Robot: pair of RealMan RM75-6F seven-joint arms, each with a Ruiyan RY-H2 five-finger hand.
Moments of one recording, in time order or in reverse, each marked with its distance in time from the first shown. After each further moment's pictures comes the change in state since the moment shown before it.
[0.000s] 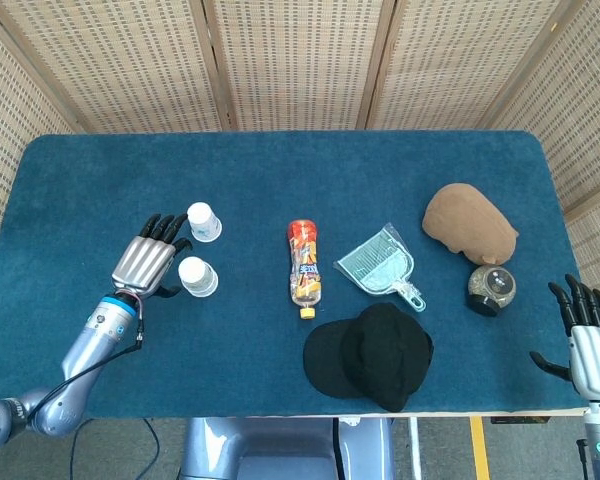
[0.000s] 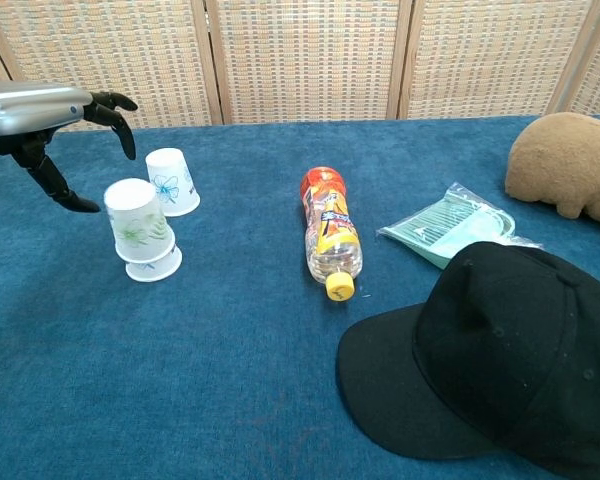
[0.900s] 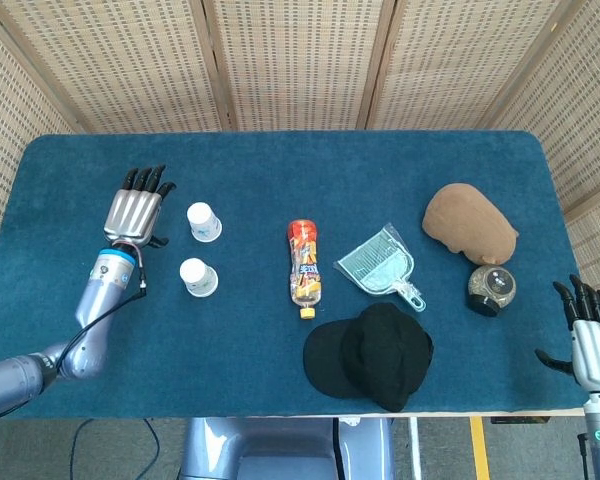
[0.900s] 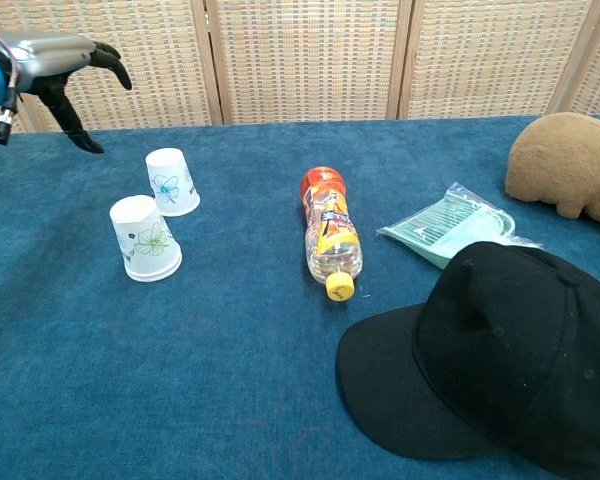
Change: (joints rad) left arm -0.157 -0.098 -0.109 0.302 -0.243 -0.055 0.068; right arm 0.027 -0.026 0.019 0.056 0.096 -0.088 -0.018
